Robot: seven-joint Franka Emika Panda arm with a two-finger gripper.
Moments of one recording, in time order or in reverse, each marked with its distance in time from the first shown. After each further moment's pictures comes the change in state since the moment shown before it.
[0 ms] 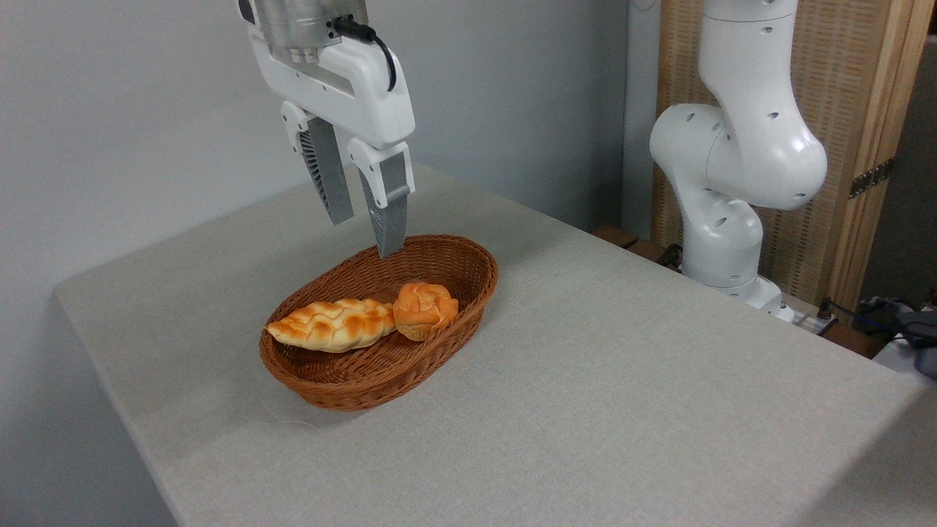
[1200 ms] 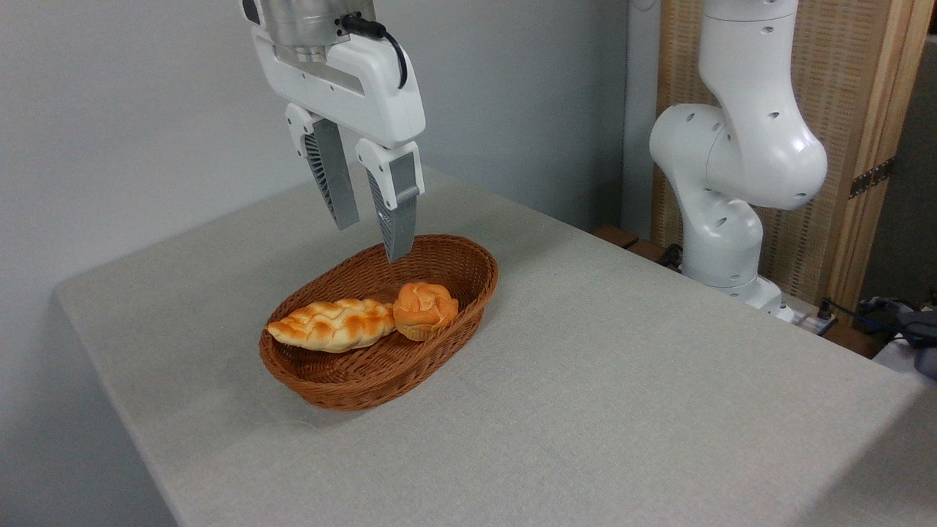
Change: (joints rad) arm 0.008 -0.006 0.016 0.000 0.023 0.000 -0.001
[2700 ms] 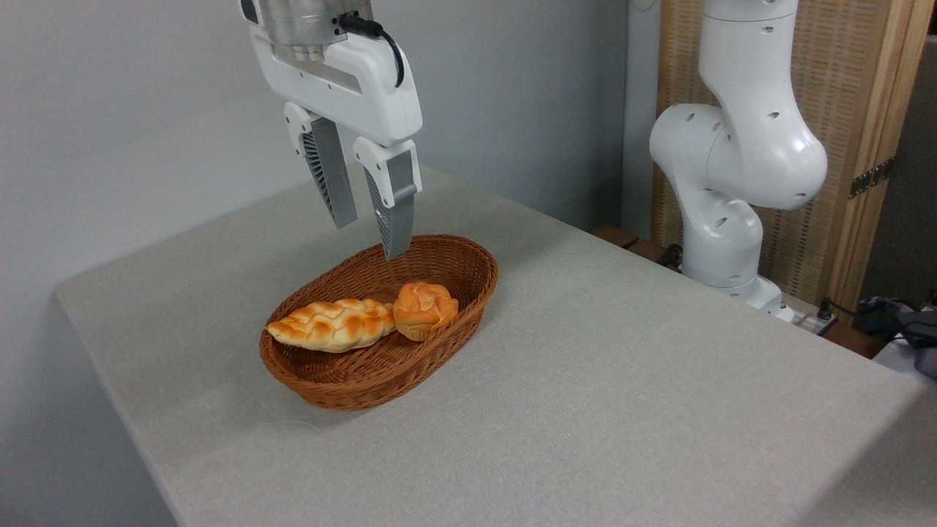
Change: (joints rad) arm 0.000 0.000 -0.008 0.000 0.000 0.000 -0.008
